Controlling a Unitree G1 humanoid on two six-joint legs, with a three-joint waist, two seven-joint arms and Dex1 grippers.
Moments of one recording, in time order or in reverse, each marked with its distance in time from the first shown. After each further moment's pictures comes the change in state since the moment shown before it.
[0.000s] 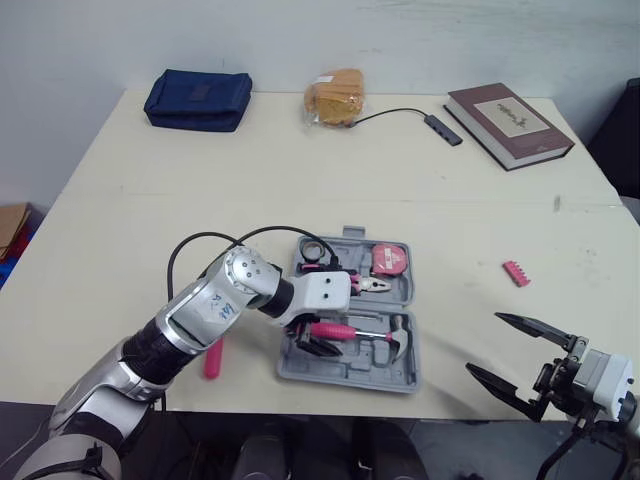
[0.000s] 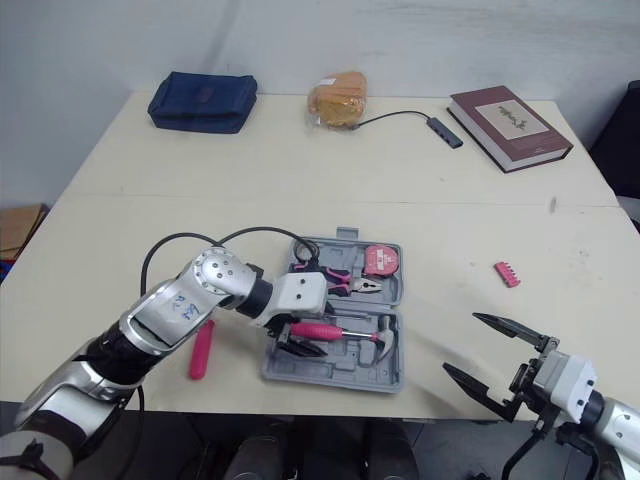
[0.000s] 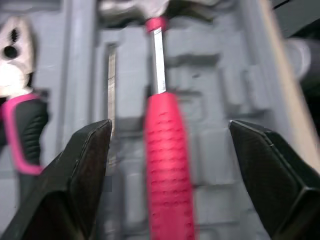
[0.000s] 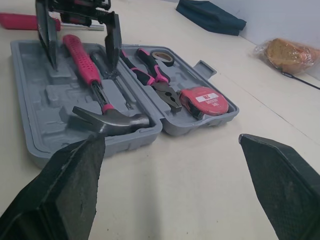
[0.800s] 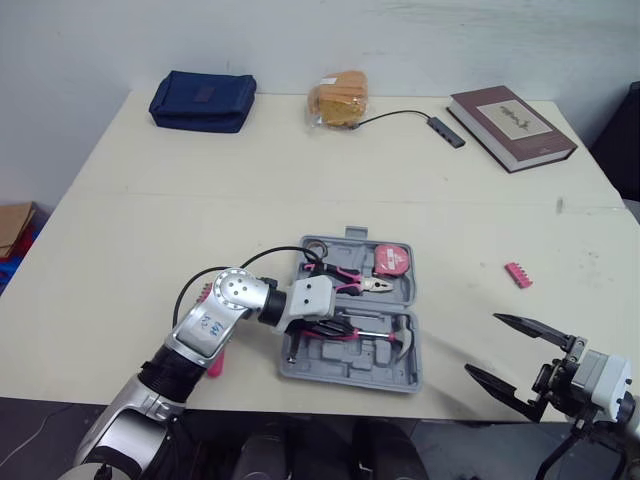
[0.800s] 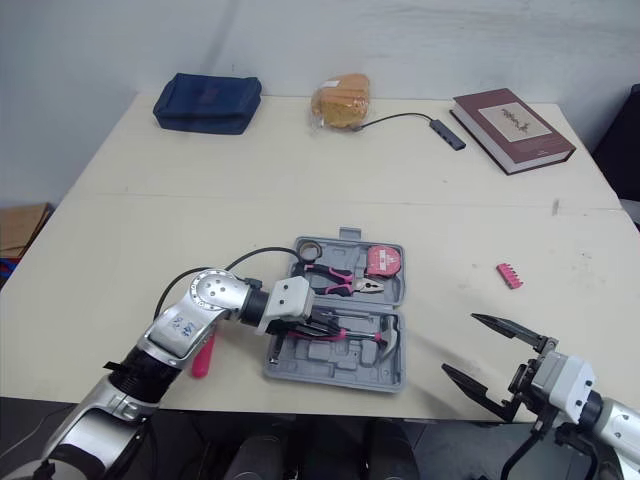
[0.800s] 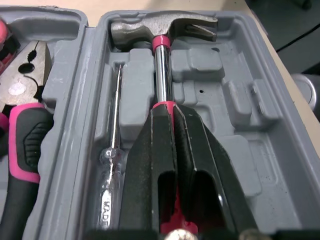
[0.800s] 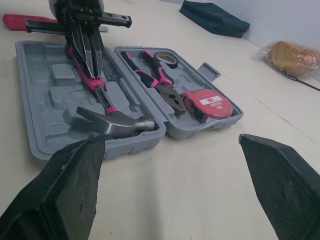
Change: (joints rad) left arm 0.162 -0.139 0.091 0.264 0.057 -0.395 0.034; right arm -0.001 0.001 0.002 0.000 -0.002 0.000 0.004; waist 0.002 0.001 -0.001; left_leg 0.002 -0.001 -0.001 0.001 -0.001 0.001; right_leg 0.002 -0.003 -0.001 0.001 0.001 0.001
